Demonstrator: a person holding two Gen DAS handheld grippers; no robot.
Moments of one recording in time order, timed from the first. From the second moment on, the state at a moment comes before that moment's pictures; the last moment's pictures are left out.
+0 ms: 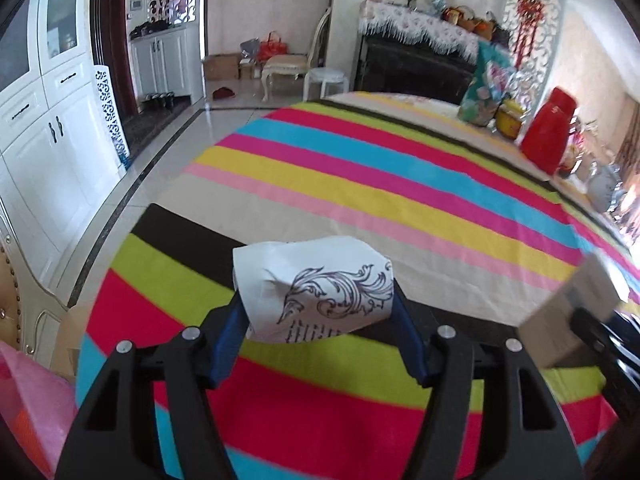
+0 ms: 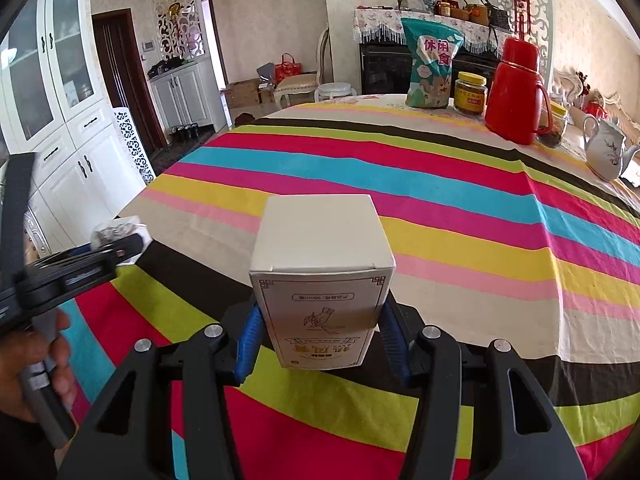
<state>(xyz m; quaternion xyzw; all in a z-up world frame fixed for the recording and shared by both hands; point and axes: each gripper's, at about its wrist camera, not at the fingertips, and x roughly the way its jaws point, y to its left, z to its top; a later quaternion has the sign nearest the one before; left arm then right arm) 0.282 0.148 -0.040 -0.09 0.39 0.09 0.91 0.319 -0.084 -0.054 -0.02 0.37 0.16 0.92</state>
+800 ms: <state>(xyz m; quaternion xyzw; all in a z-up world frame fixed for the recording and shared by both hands) 0.032 0.227 0.049 -0.14 0.28 0.13 0.94 0.193 -0.023 -0.003 -0.03 0.33 0.25 0.91</state>
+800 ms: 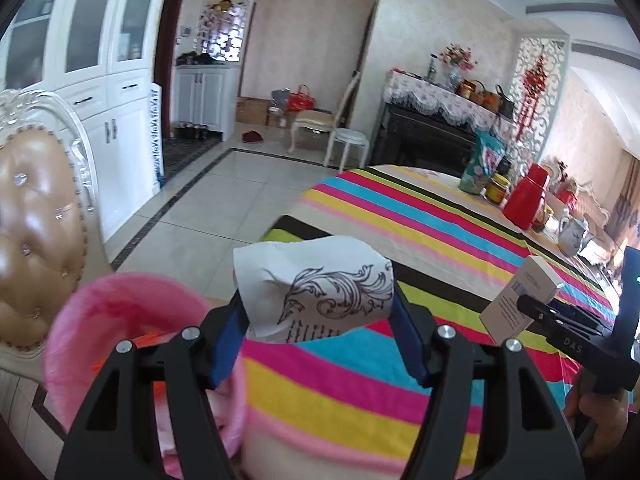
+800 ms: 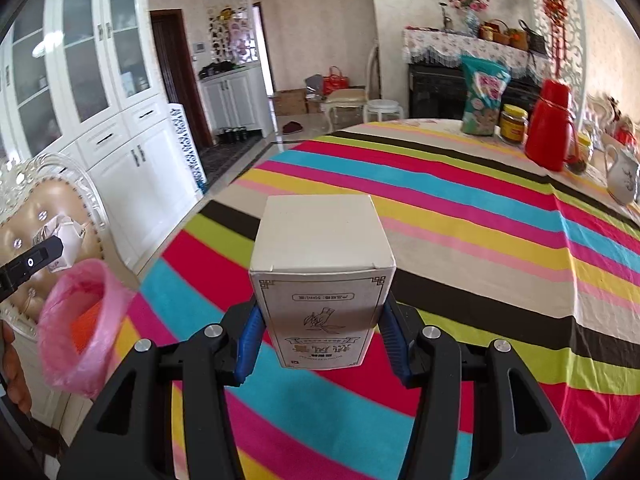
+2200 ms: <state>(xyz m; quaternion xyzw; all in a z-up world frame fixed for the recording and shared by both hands) -0.116 0.366 0.051 -0.17 0.25 0.23 0.92 0.065 0.220 0.008 -0.12 0.32 0.41 0.85</state>
